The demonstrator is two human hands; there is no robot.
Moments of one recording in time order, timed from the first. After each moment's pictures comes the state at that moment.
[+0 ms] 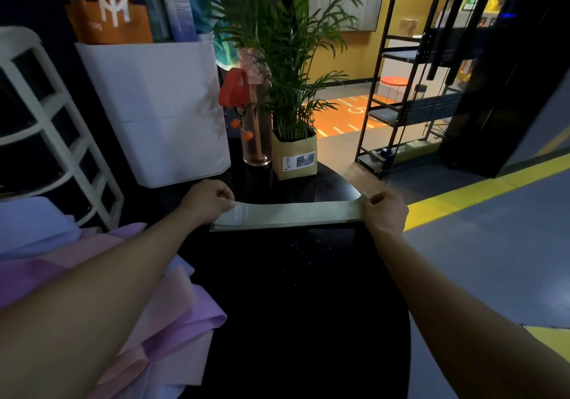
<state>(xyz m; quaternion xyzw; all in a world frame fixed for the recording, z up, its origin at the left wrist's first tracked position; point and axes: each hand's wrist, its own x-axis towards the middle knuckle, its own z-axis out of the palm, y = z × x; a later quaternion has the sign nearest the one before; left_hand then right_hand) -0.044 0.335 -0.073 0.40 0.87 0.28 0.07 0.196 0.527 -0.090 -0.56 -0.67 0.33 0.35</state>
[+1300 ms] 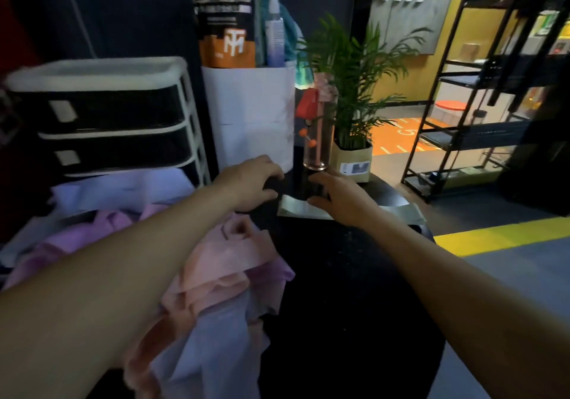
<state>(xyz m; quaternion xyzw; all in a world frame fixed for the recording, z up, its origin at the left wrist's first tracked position) 0.006 0.247 0.011 0.53 0.84 0.12 -0.05 0.140 0.404 -0.013 -0.14 -0.97 0.14 0.15</state>
